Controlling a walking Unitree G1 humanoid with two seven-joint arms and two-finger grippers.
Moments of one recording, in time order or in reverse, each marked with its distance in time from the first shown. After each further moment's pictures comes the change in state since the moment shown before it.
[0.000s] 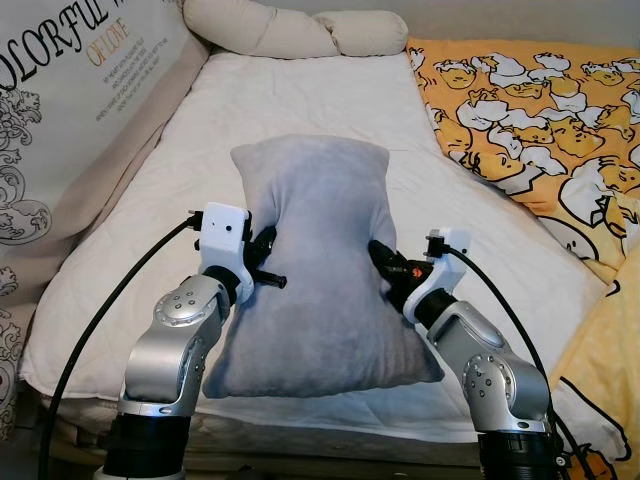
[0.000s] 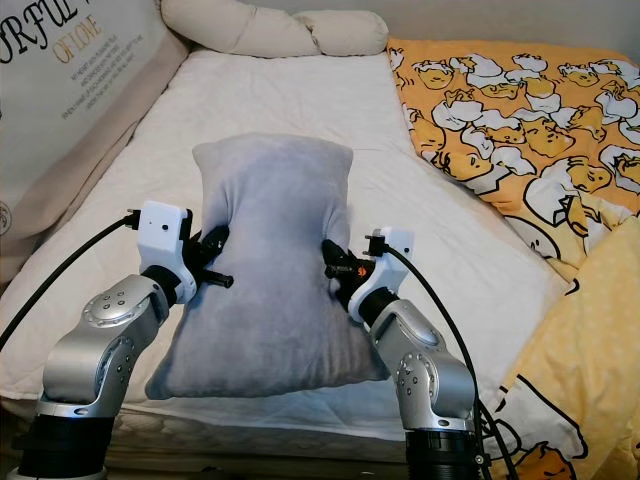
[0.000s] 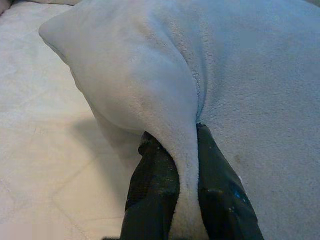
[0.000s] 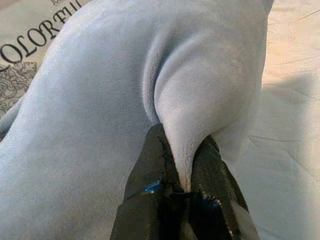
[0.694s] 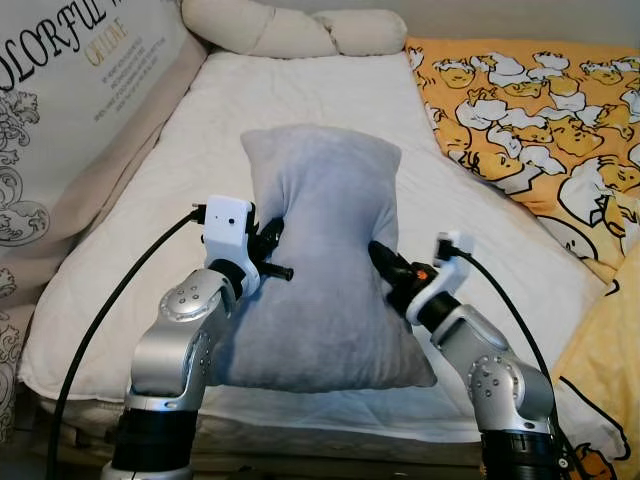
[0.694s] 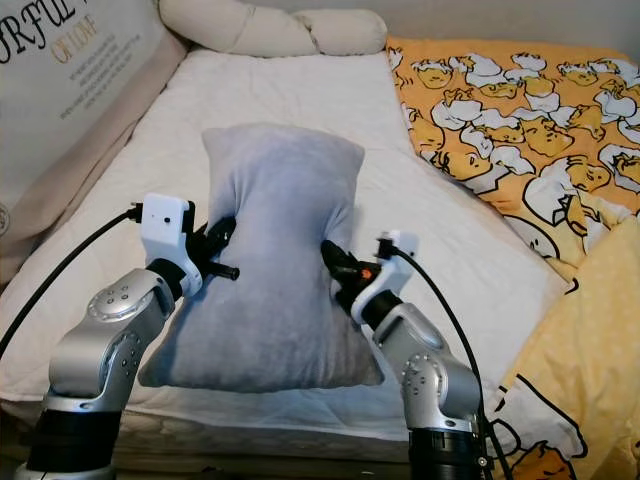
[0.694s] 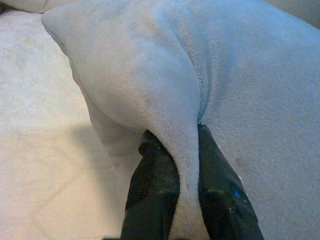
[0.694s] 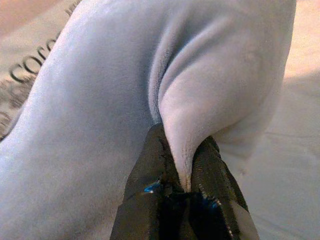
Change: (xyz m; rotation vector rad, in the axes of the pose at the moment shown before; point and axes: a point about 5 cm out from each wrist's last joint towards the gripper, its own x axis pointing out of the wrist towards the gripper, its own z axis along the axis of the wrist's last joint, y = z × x) left arm 0.003 -0.007 0.007 -0.033 -0.046 -0.033; right arm -0.001 0.001 -0.001 0.073 -0.005 0.063
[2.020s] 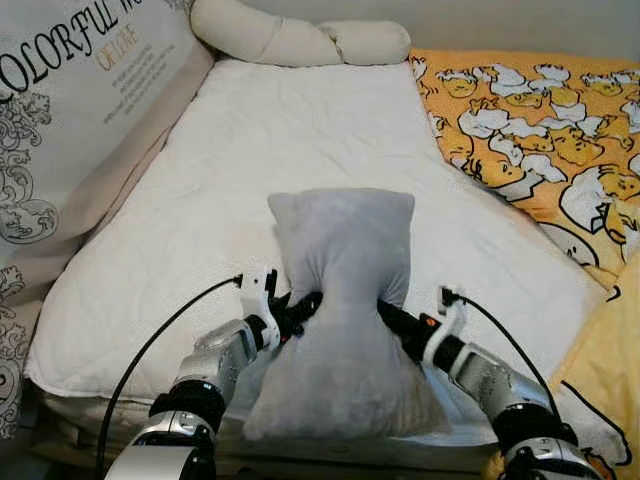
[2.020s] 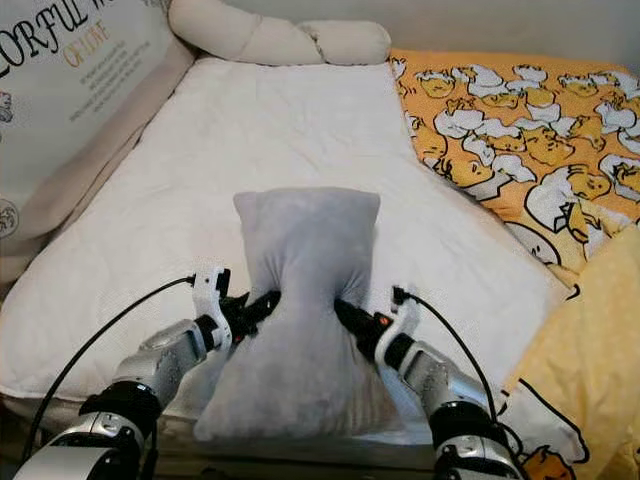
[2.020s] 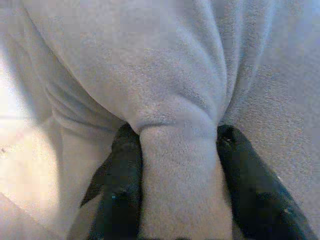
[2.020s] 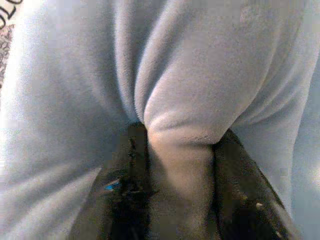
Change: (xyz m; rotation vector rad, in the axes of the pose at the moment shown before) left arm 0.031 -0.004 -0.118 -0.372 0.282 -0.272; right arm -0.011 -0.082 -0.066 0.250 0.250 -0.016
